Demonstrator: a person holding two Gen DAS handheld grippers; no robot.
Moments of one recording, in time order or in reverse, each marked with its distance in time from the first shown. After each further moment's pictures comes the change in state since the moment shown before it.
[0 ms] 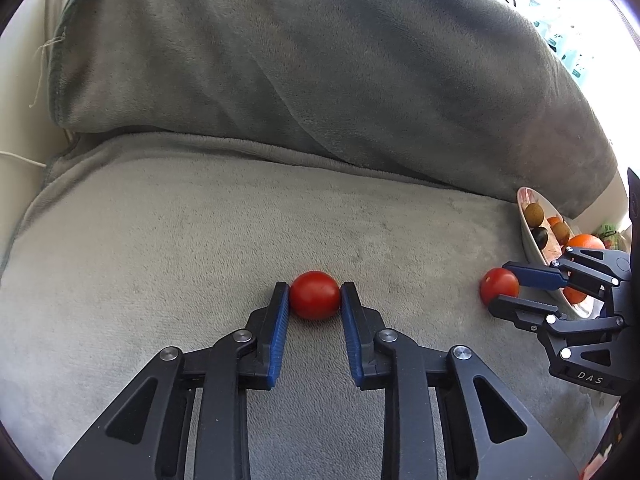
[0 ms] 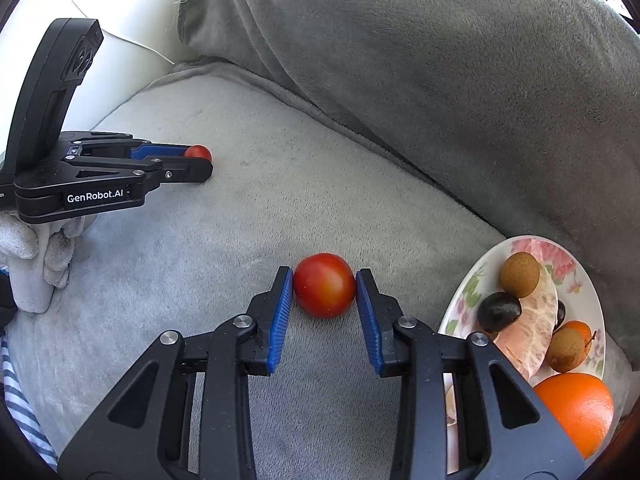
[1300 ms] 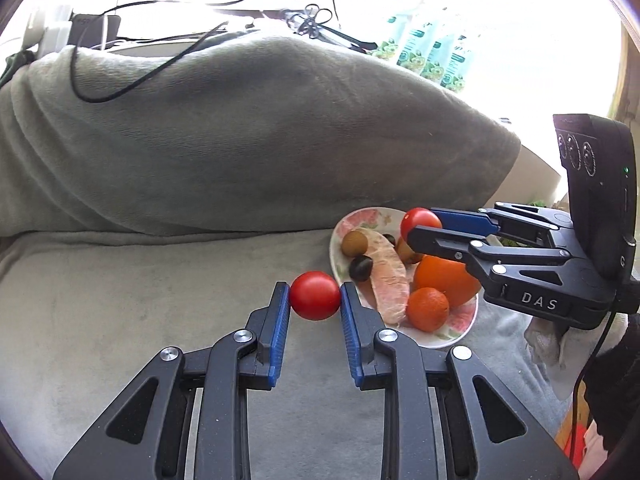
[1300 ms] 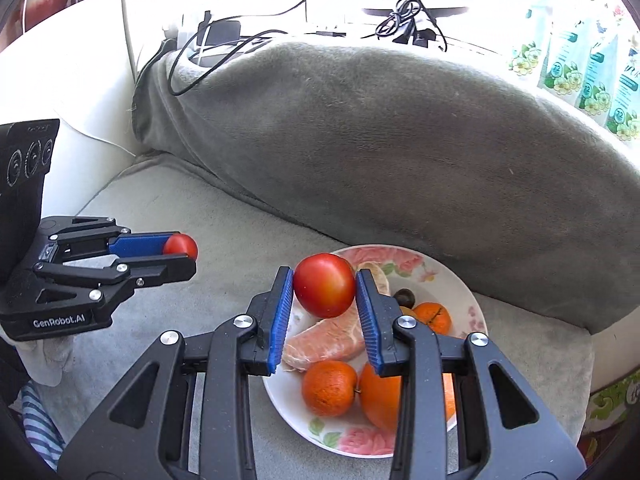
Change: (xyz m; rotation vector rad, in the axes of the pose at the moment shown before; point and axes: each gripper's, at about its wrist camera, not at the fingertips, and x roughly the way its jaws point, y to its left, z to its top) left arm -0.040 -0.136 0.012 0.190 -0.094 -0.230; right arm -0.112 -0.099 -0.029 0.191 -0.193 -0.097
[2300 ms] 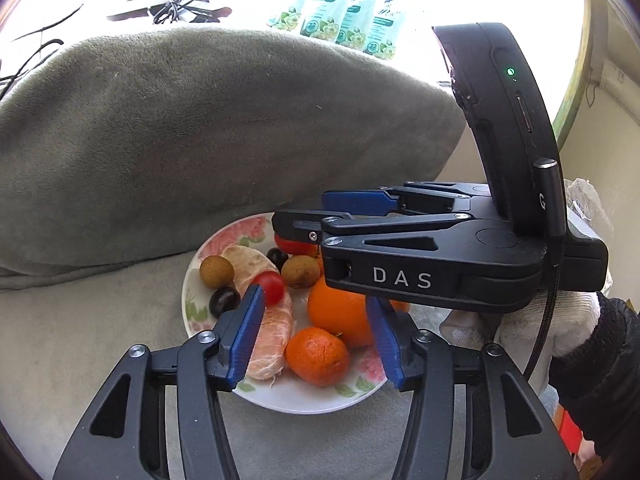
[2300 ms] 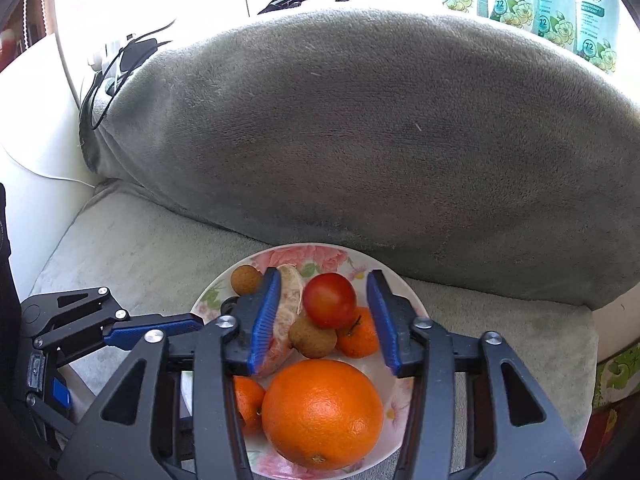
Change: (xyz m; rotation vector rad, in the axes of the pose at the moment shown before) left arm 0.050 -0.080 0.017 0.108 0.031 -0.130; right arm 0.024 -0.058 0.002 0.154 0.015 -0.021
